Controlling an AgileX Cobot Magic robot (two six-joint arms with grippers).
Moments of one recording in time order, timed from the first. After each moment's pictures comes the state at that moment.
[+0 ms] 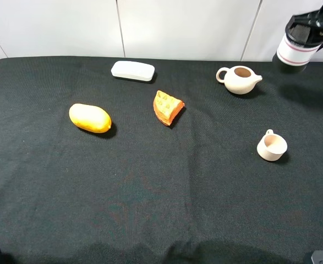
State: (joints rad) left arm -0.13 -0.01 -0.49 0.09 1.06 0.02; right arm -0.09 2.05 -1.72 0.01 1.00 0.00
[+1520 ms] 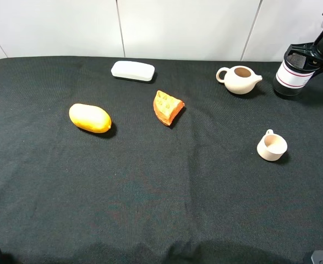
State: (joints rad) left arm -0.13 -0.01 -0.49 0.09 1.06 0.02; right arm -0.18 2.22 -1.72 0.07 0.91 0.00
